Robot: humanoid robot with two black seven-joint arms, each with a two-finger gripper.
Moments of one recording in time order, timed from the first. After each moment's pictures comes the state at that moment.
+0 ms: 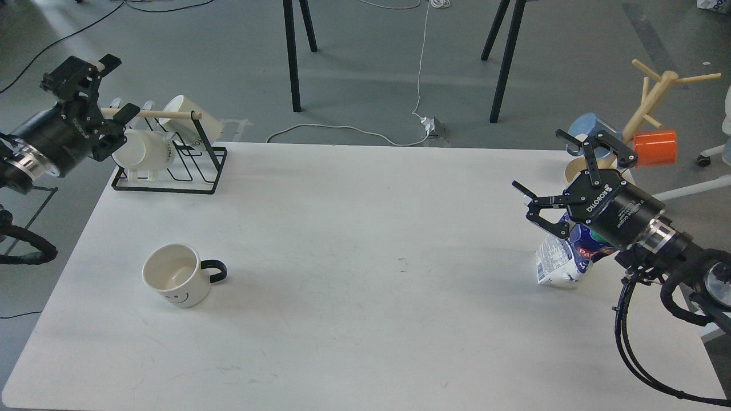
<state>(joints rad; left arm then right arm) -0.65 0.70 -0.64 -0.70 0.51 -0.49 -0.49 0.31 -0.71 0.87 1.36 0.43 0.49 -0.16</state>
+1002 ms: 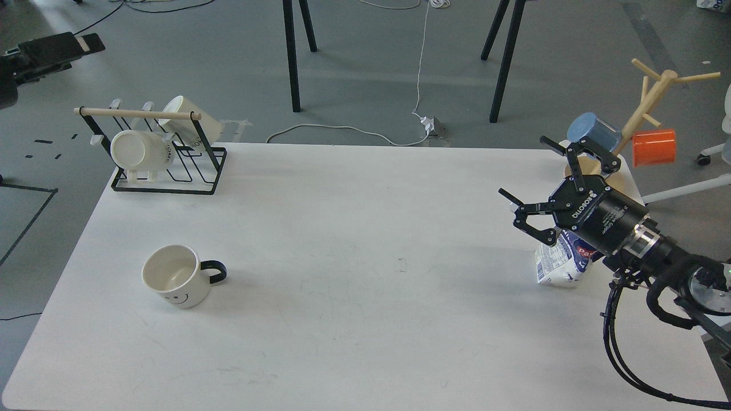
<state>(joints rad) -0.91 0.98 -0.60 -0.93 1.60 -0.49 -0.49 0.31 -0.67 0.88 1.35 0.36 0.49 -0.16</state>
